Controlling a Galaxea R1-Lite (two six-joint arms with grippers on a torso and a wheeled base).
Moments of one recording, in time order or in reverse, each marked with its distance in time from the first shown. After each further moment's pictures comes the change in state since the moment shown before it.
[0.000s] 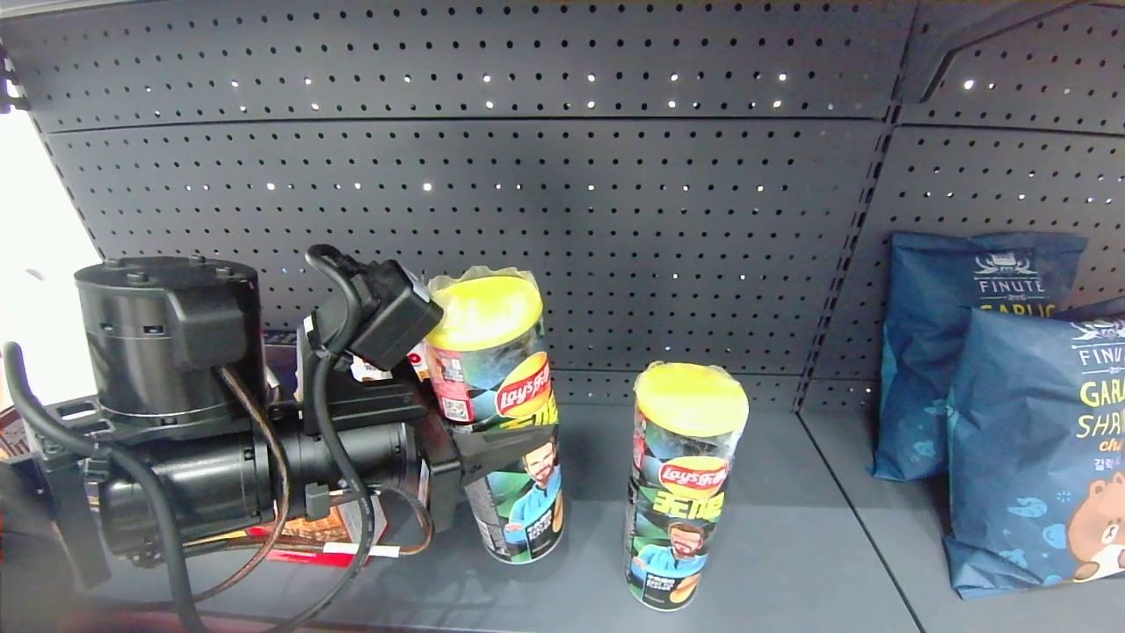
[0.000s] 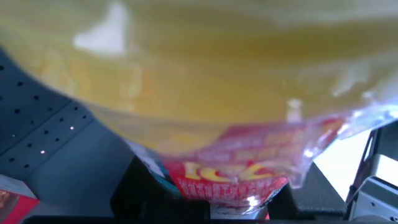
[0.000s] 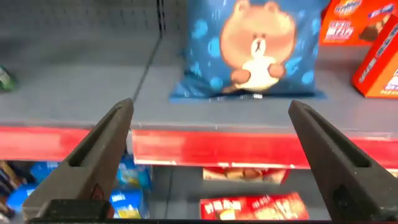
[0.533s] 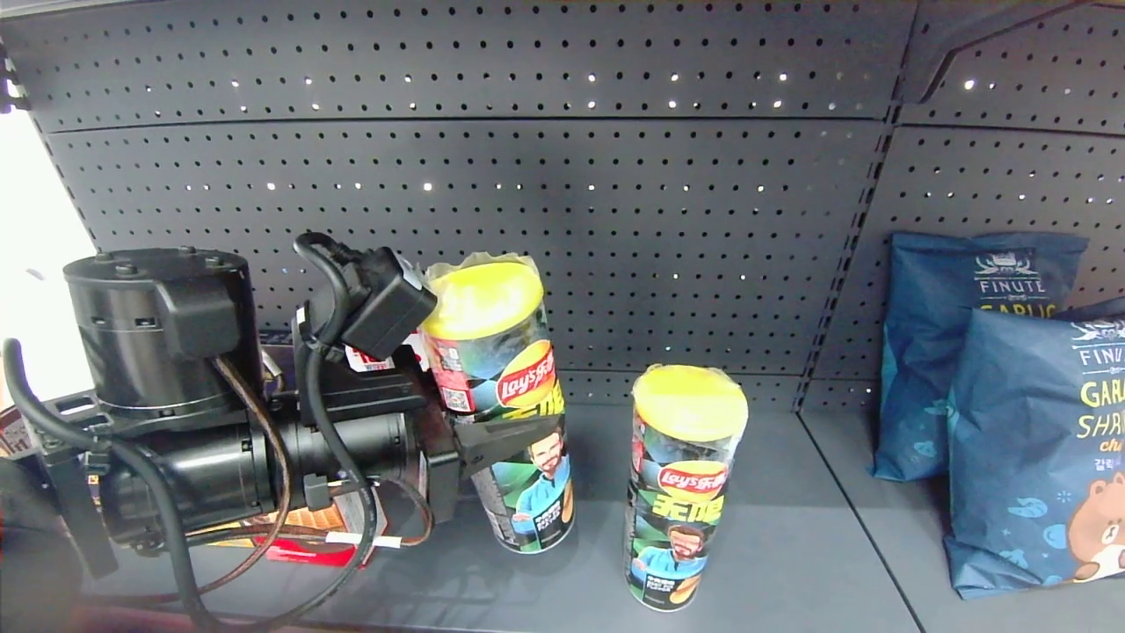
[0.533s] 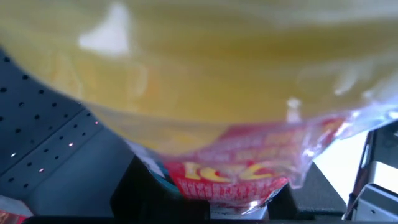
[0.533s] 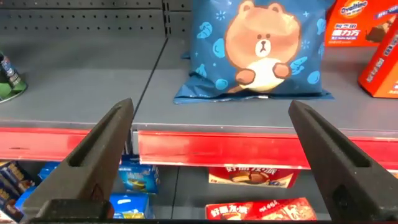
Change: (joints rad) left arm 0.012 0.010 -0.002 -0.053 -0.055 -0.003; right arm 0.000 -0.027 0.022 -0.004 0.005 0.015
